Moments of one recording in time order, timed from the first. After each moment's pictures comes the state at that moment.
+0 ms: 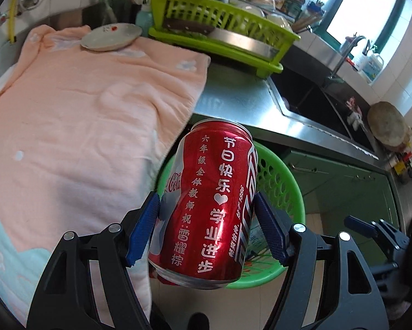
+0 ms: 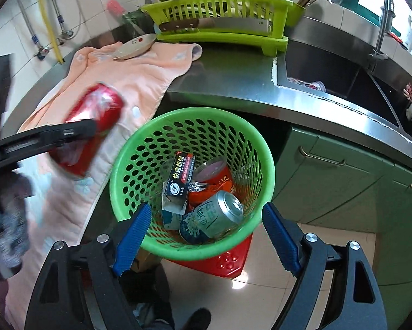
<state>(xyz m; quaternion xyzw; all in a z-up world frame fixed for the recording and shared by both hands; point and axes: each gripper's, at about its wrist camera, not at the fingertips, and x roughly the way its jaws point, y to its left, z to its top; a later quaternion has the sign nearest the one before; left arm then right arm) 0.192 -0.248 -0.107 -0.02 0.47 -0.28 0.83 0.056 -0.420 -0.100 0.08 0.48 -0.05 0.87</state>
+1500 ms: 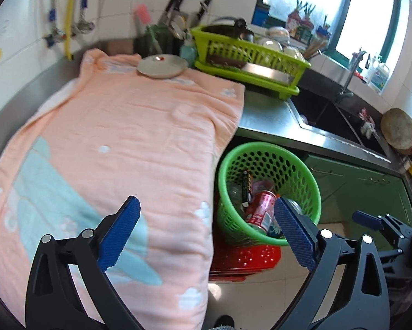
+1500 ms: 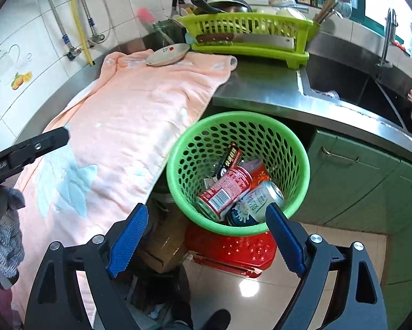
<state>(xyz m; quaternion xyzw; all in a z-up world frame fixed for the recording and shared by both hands) 0.119 -0.124 -0.044 0.00 0.40 -0.22 0.89 0.020 -0.338 -0.066 0.09 0.45 -0.03 0.89</state>
